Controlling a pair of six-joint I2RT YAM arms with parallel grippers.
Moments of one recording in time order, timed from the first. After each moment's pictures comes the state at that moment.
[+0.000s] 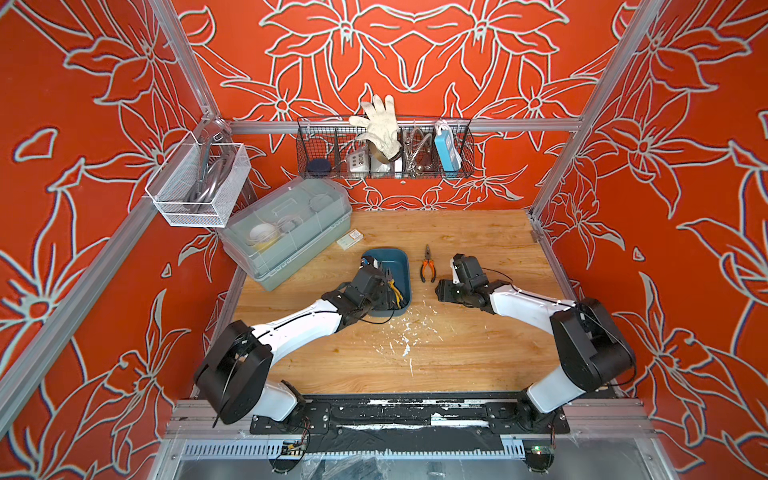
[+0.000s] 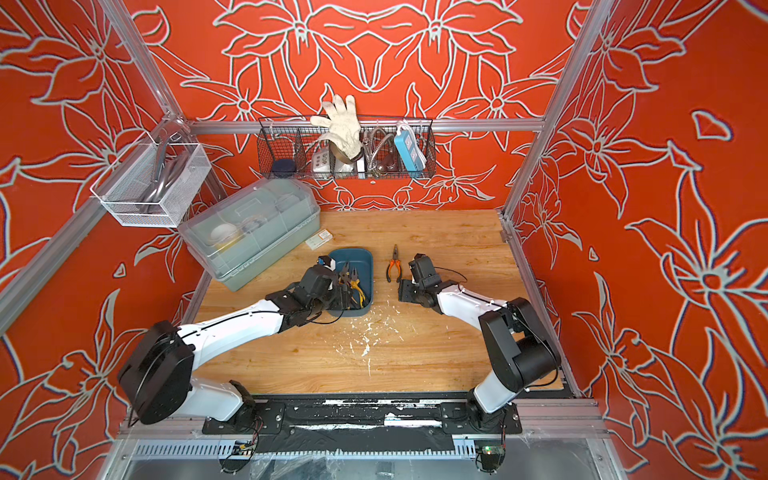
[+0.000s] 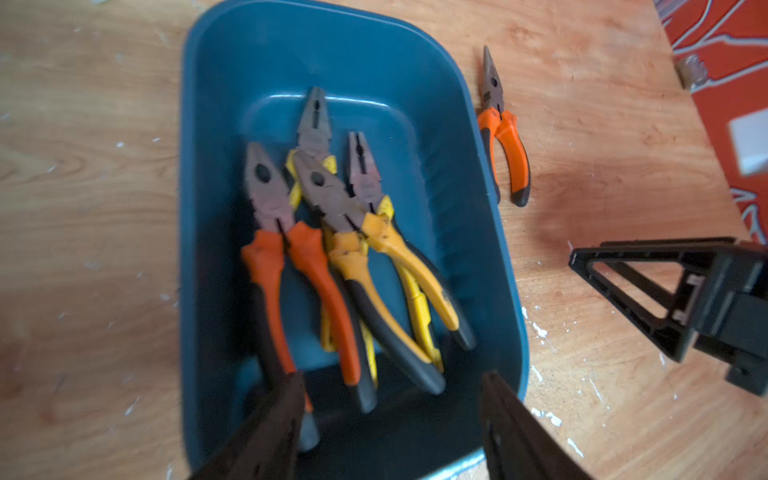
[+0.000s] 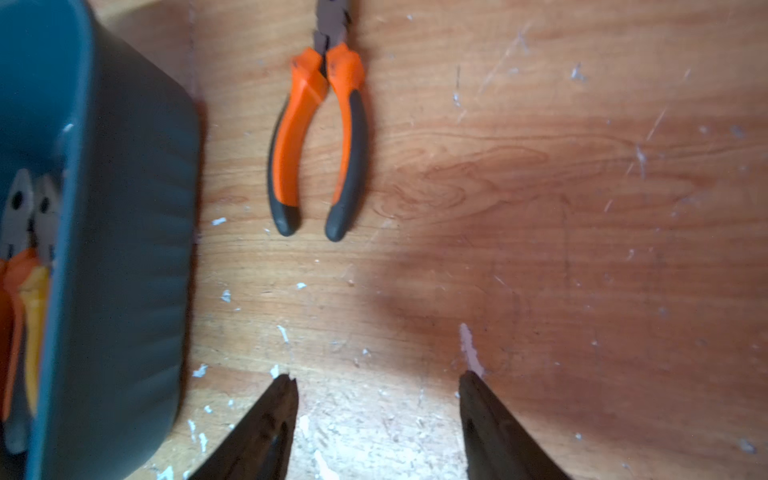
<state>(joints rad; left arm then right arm) -0.63 1.46 0.87 -0.20 -0.13 -0.60 0.47 1.58 0.83 -0.16 0.00 0.46</state>
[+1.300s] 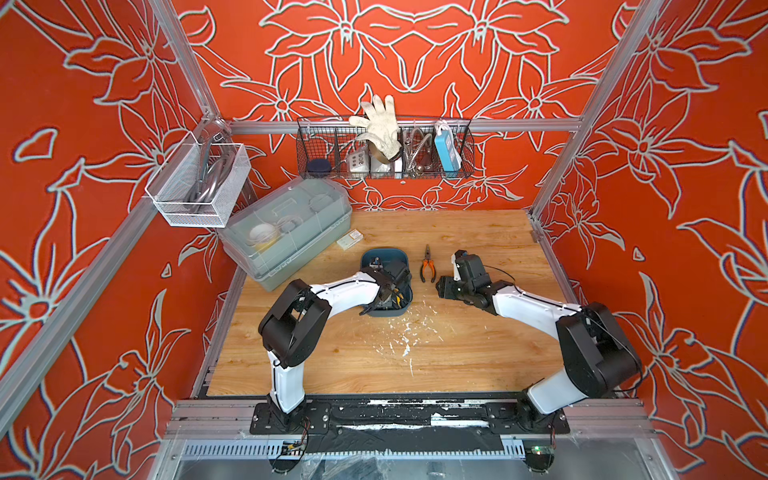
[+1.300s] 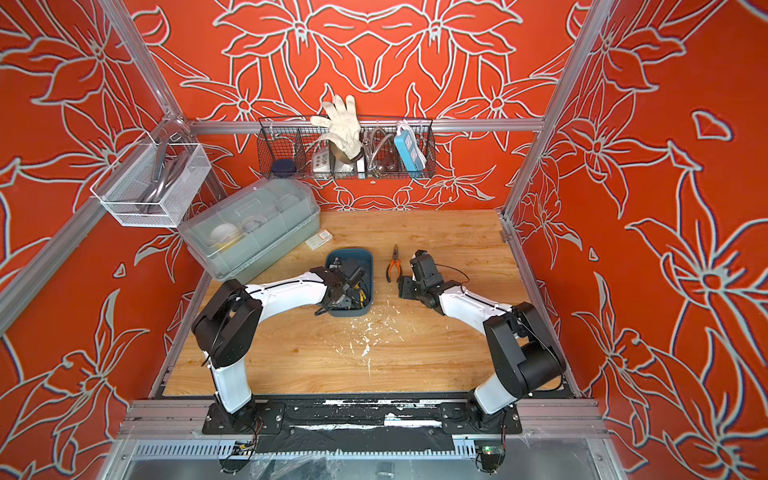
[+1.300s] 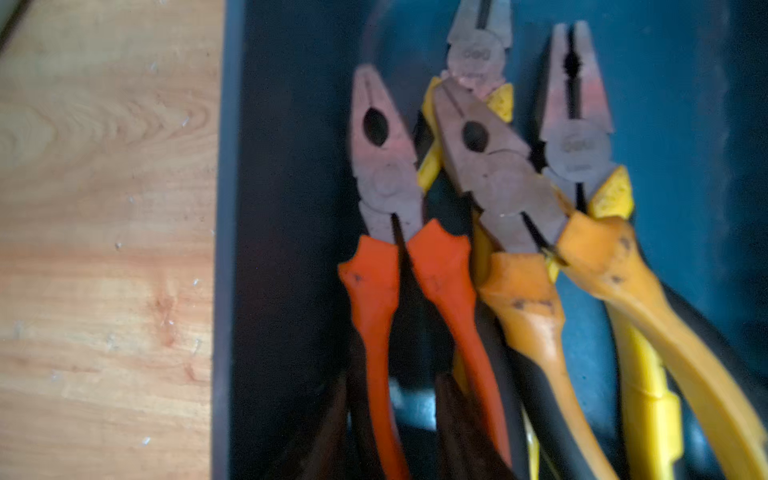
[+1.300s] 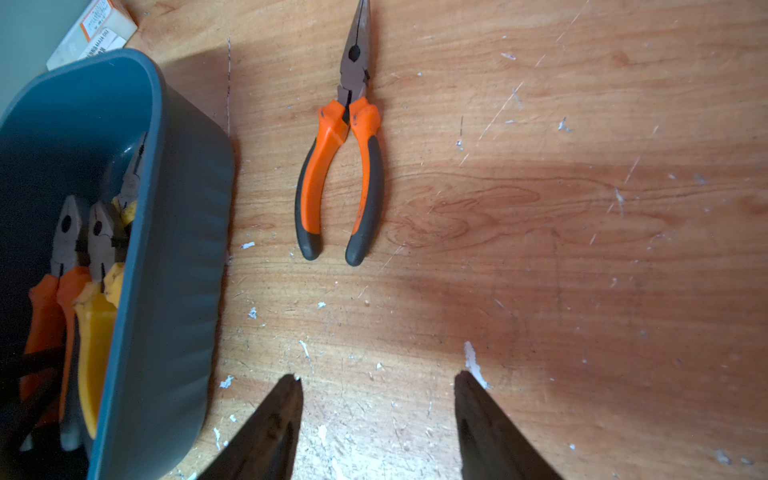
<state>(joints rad) -0.65 1.87 1.23 -0.67 -0.42 -0.68 0.47 1.55 0.82 -0.13 0.00 0.46</state>
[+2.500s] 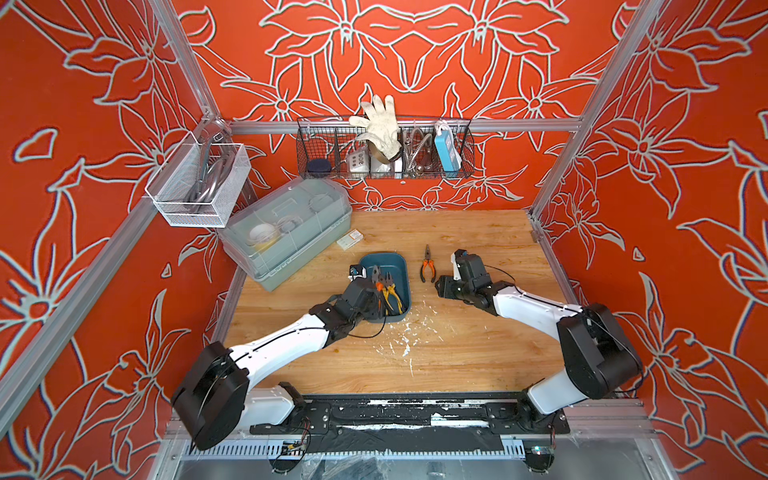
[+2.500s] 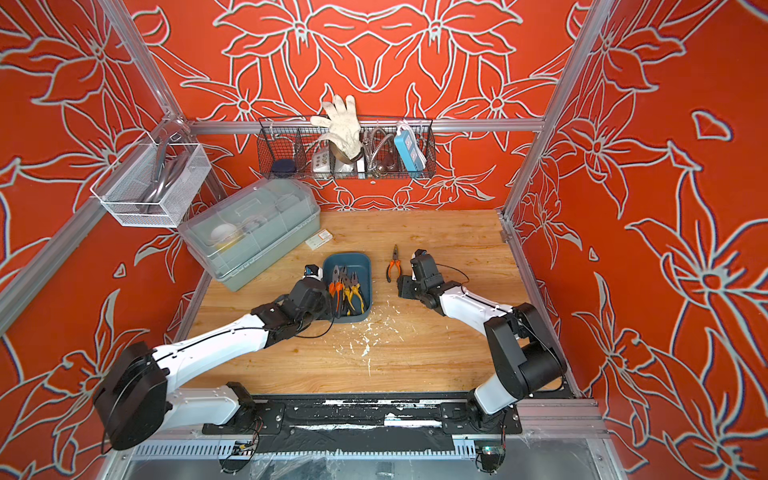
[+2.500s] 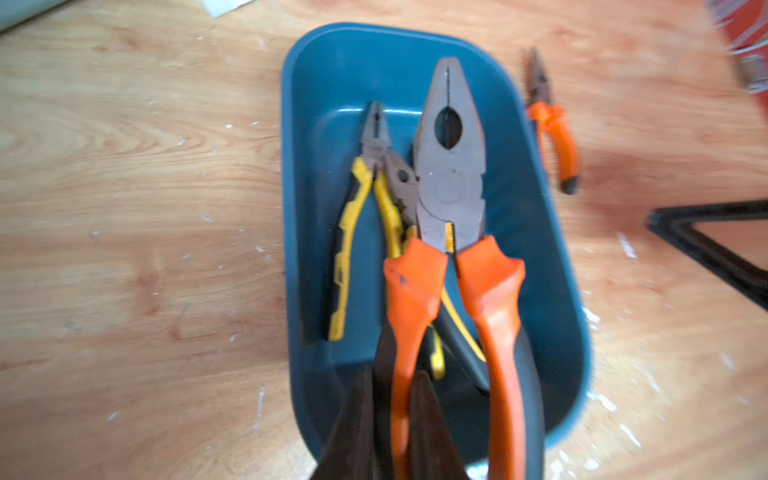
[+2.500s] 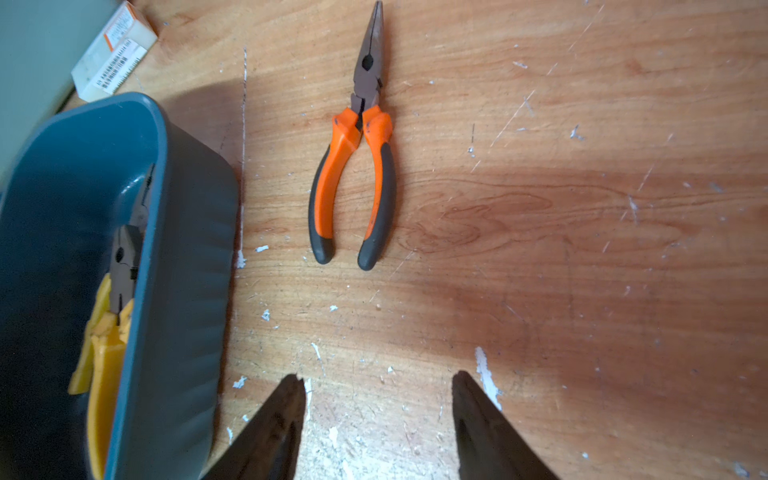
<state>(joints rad) -0.66 1.24 0.68 -0.19 -0.23 -0.61 0.47 1.53 0.81 -0.10 -0.03 0.47</state>
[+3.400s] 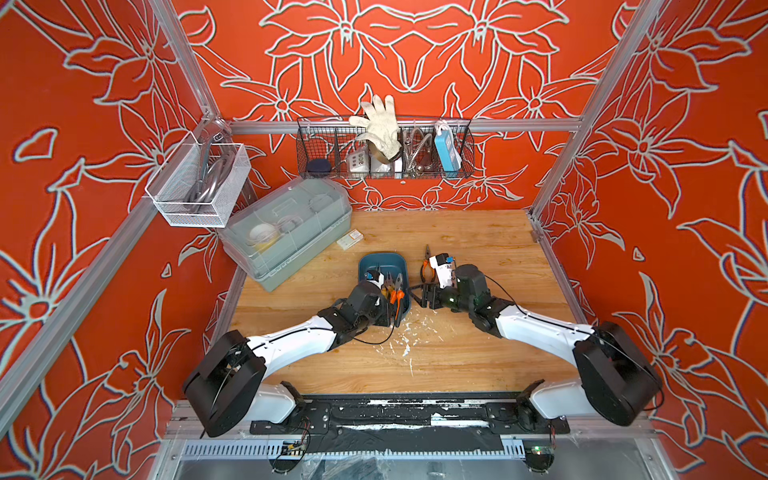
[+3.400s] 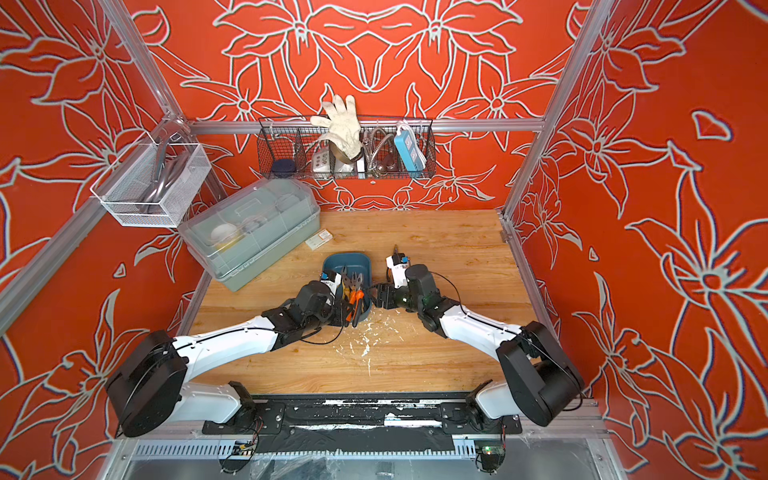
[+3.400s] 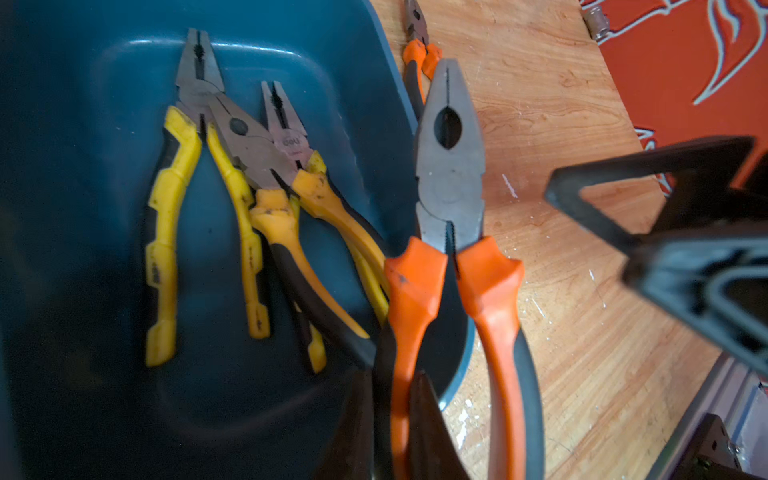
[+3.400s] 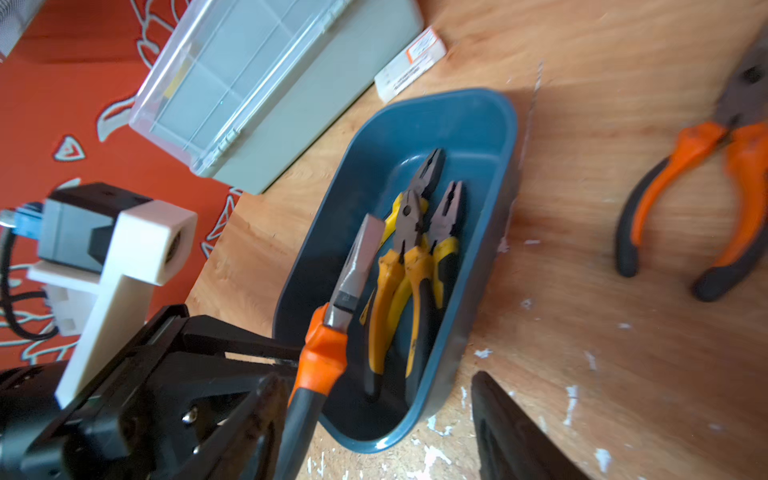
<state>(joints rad) -0.69 1.35 0.65 0.01 0.03 -0.60 0.62 1.42 0.67 0.26 -0.38 0.54</state>
